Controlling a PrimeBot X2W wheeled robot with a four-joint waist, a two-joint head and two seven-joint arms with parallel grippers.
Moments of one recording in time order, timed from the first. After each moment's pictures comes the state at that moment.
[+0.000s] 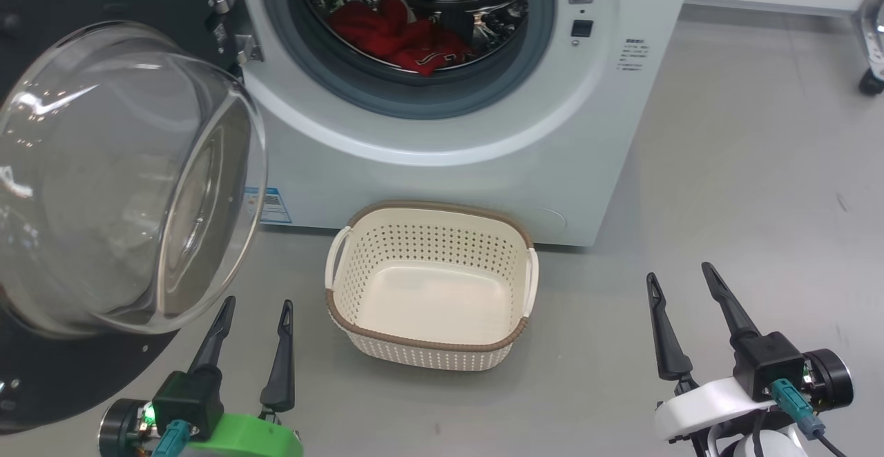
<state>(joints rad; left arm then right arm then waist) 0.02 0.11 -0.27 0.08 -0.32 0.09 -0.23 0.05 -0.07 0.15 0.10 0.11 -0.02 -0.26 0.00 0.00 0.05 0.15</state>
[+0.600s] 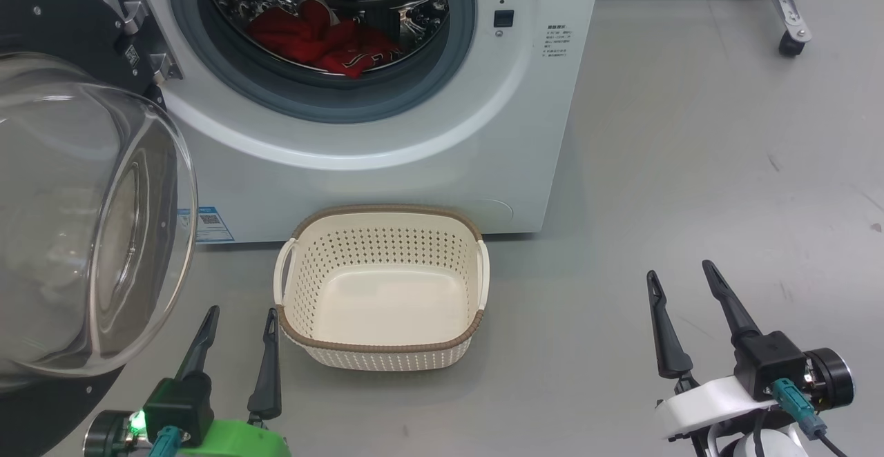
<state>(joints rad) 0.05 0.11 -0.23 0.08 -0.29 0.10 -0.22 0.05 -0.07 0.15 0.09 0.11 -0.02 -0.26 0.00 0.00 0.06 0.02</state>
